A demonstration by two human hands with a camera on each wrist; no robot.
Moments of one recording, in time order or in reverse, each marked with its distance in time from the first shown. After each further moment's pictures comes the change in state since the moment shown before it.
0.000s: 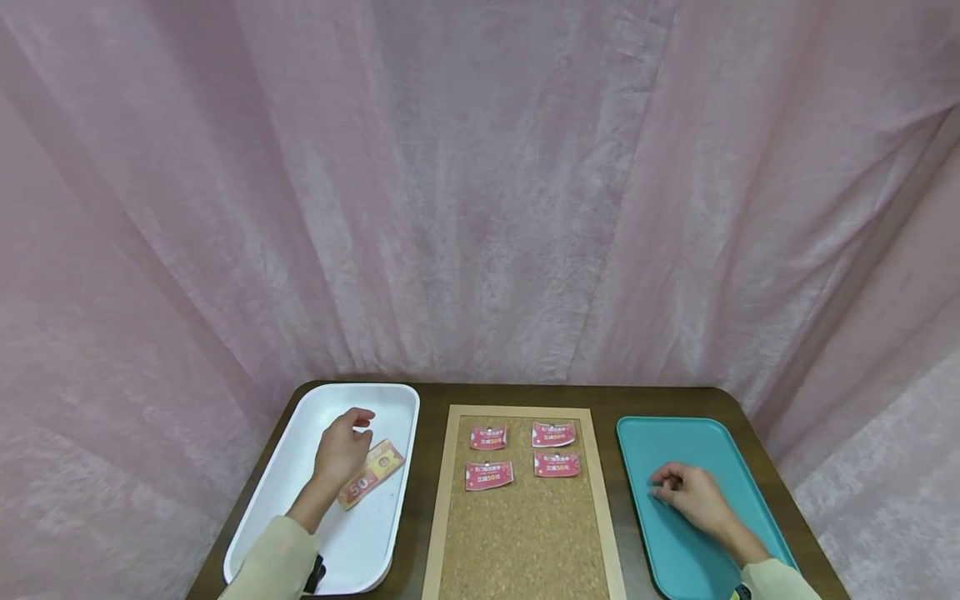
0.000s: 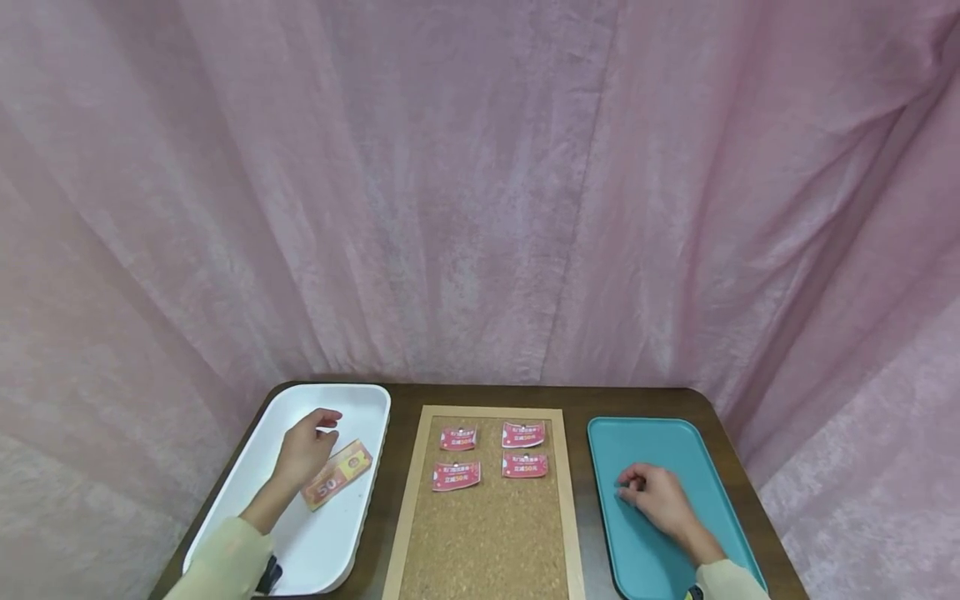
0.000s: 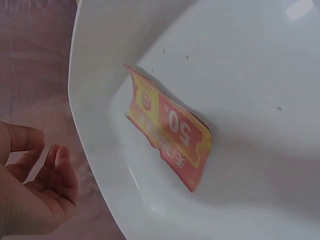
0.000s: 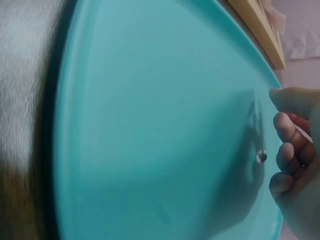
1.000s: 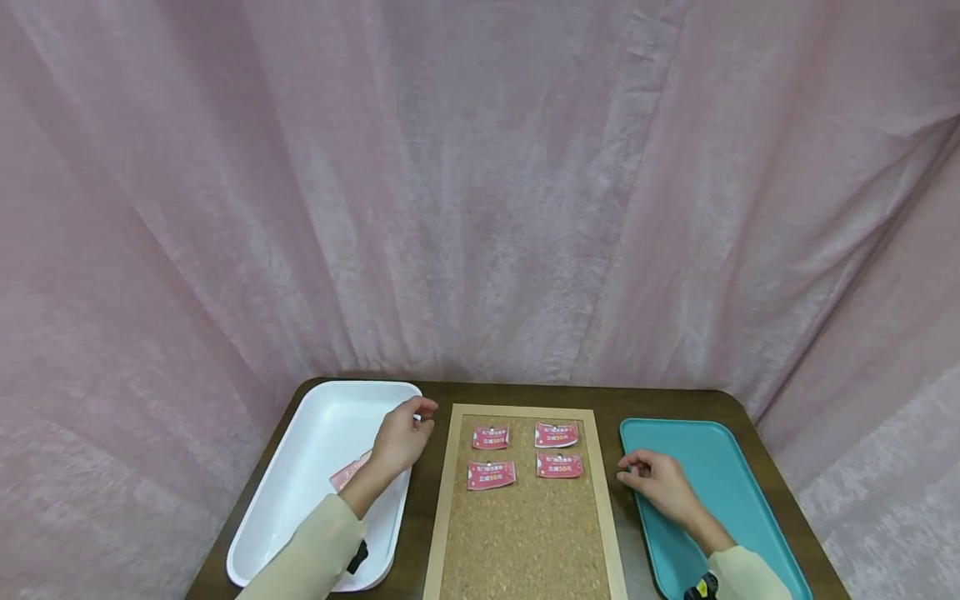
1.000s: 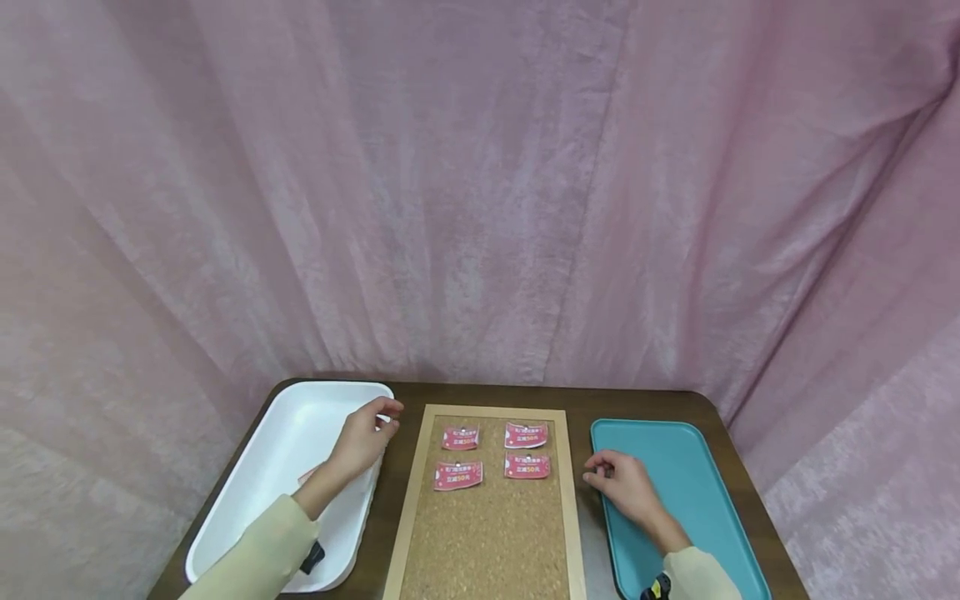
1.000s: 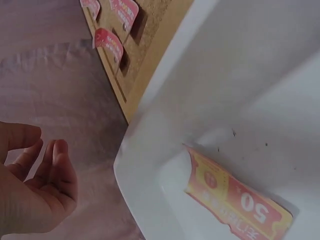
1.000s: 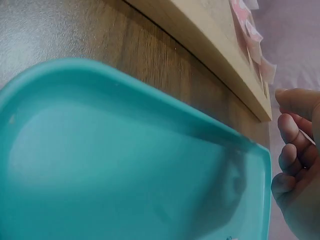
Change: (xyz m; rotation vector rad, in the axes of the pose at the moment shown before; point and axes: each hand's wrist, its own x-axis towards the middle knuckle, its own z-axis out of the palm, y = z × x) left_hand 0.000 0.072 0.044 -0.140 -0.095 0.162; right_hand 0.024 -0.048 0.029 0.115 -0.008 -0.033
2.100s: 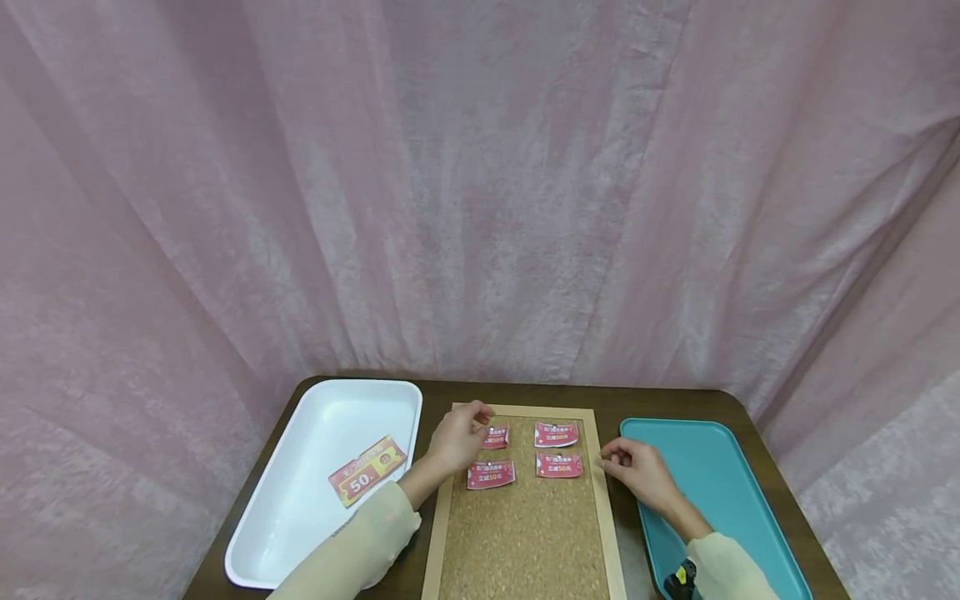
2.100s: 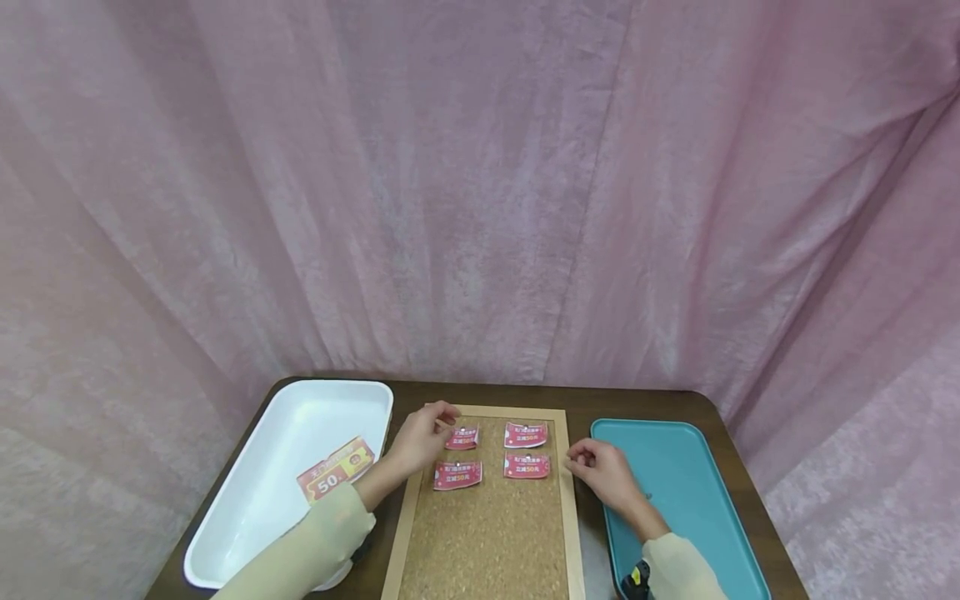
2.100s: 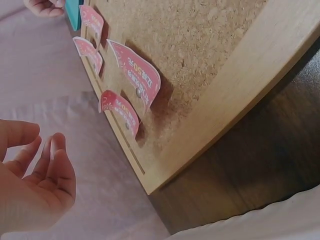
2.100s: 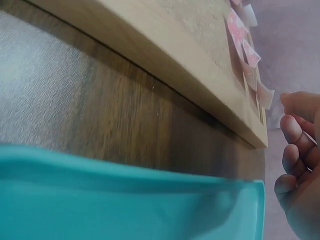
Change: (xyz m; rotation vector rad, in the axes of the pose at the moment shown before) left_hand 0.007 0.044 0.066 -0.004 -0.168 0.094; right_hand 0.018 -0.016 0.018 0.024 0.021 -0.071
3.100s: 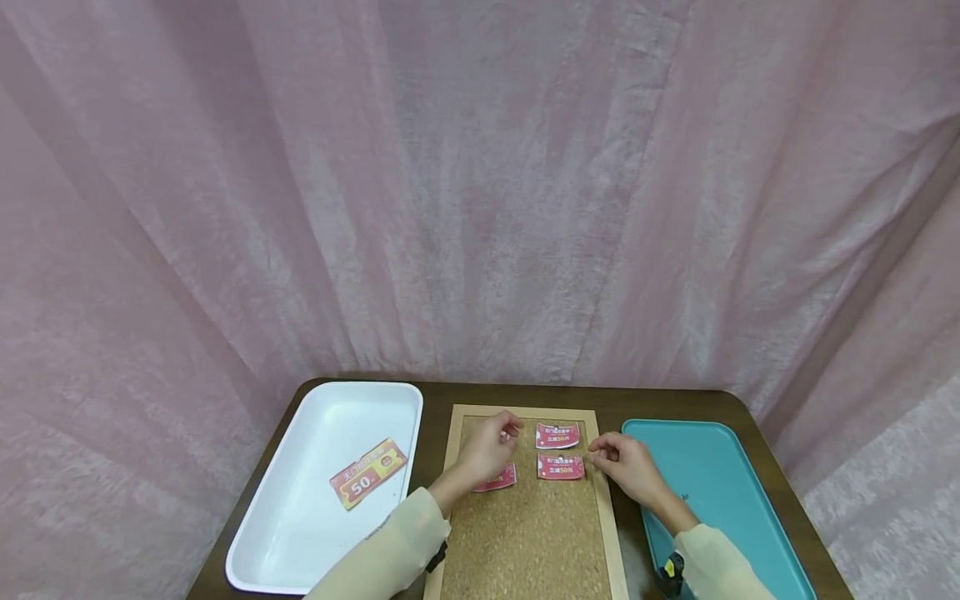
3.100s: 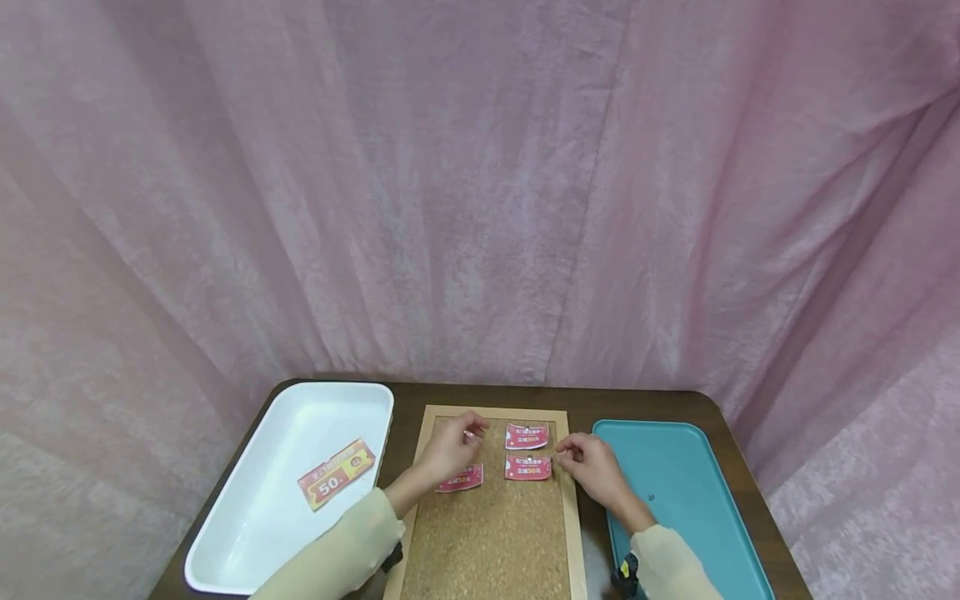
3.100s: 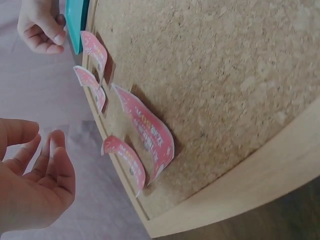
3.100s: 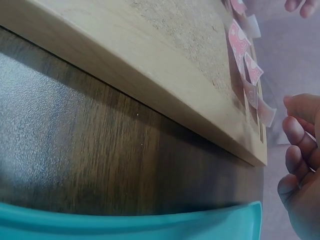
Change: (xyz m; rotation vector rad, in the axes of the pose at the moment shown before) left_hand 0.005 0.016 0.041 -0.081 -0.075 0.023; right_hand 0.014 -0.011 0.014 -0.036 -0.011 -0.046
